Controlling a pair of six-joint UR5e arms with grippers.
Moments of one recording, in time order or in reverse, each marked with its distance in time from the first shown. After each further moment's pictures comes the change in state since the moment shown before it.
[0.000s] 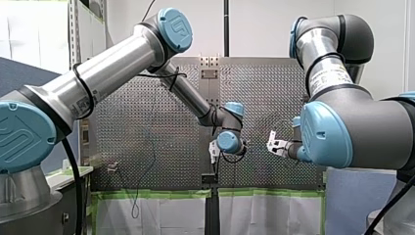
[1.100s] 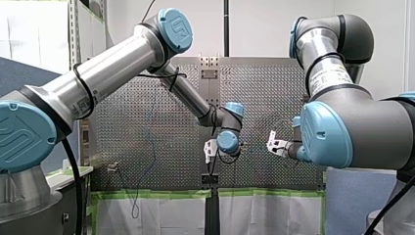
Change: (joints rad) left arm 0.002 -0.001 0.000 -0.067 -0.104 0.012; right arm 0.000 0.000 -0.001 0.002 0.000 0.000
